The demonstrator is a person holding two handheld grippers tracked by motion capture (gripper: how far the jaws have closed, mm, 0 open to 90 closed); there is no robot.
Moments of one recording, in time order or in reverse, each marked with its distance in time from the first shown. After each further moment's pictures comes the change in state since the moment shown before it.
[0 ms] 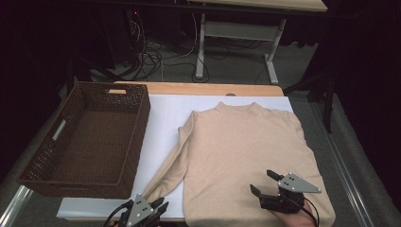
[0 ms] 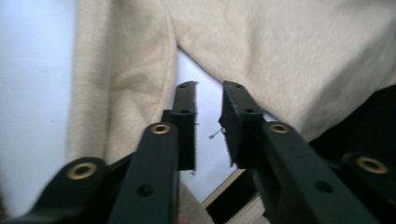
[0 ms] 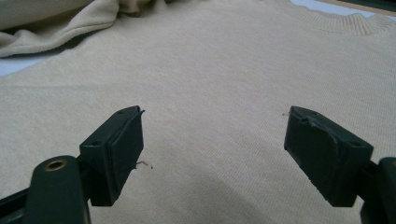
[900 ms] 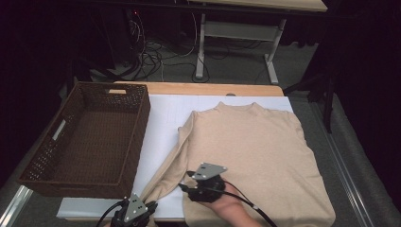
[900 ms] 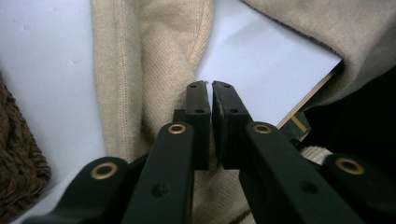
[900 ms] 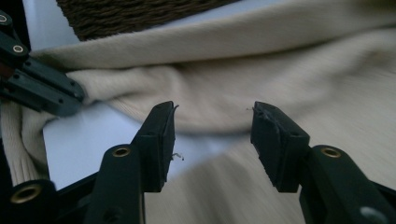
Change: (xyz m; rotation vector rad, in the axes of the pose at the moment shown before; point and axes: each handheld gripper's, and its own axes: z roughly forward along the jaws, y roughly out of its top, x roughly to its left) left arm 0.028 -0.021 -0.002 0.080 -0.011 0.006; right arm 0.141 0.077 0.139 0.141 0.356 -0.192
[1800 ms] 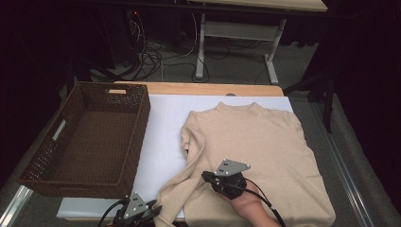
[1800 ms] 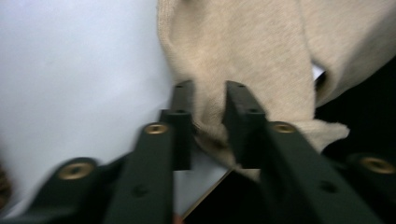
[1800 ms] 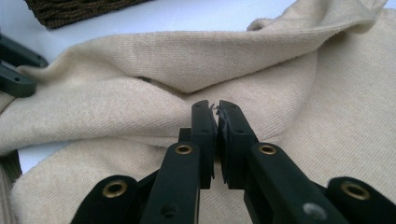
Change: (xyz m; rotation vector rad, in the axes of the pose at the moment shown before) left arm -0.001 0.003 0.006 -0.018 -0.076 -0.027; right arm -0.035 -0.028 -0.051 -0.019 -0.091 0.034
